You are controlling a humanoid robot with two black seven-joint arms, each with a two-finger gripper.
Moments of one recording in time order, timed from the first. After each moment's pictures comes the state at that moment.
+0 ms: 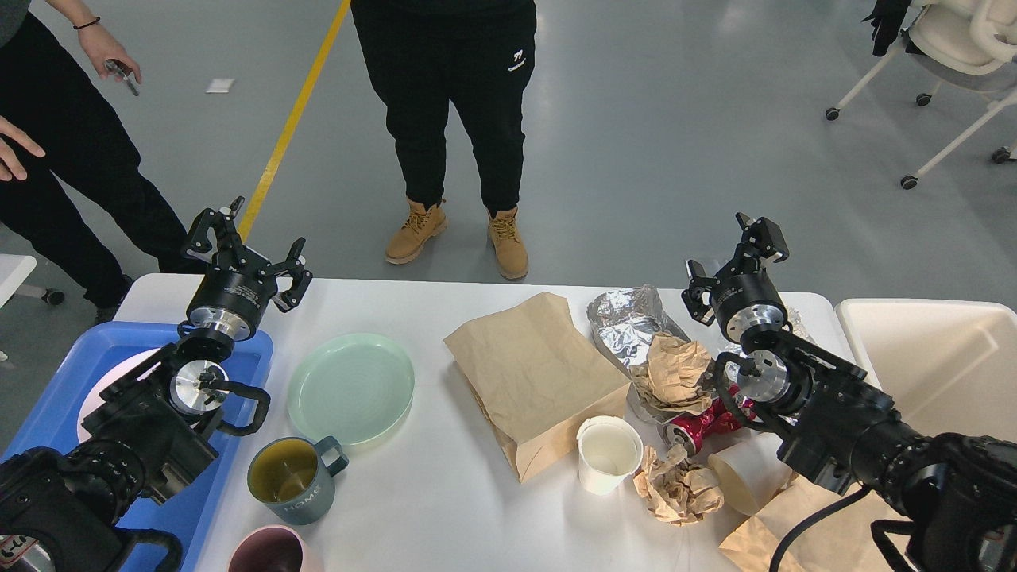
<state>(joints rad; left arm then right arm) -0.79 0.13 -0.74 -0.16 -0.12 -0.58 -0.39 0.79 -0.10 0.36 0.38 0.29 0.08 0.47</state>
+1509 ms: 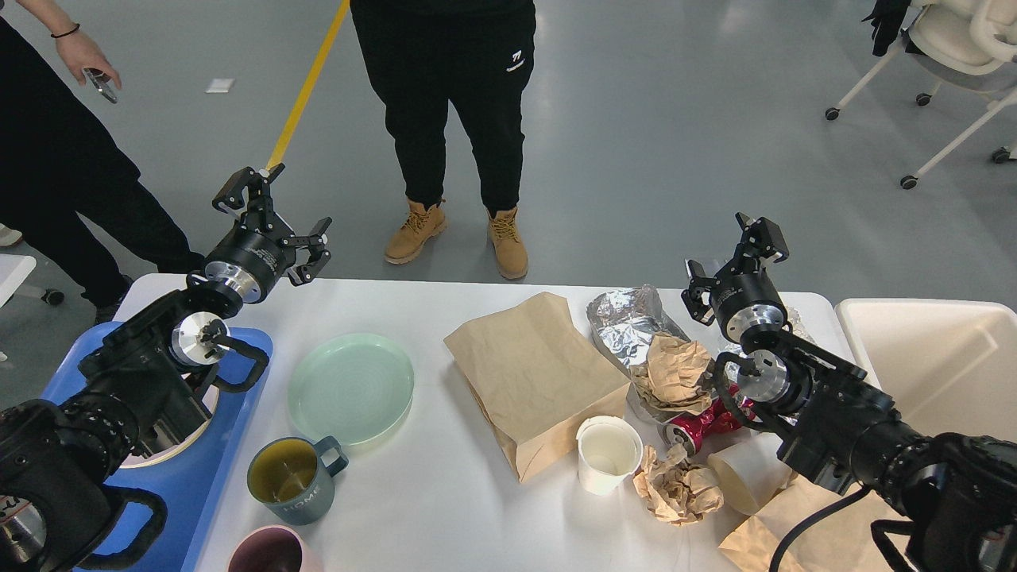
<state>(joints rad) -0.92 0.16 -0.55 -0.17 -0.11 -0.51 -0.26 0.79 -0.10 0.36 0.38 0.29 0.08 0.47</state>
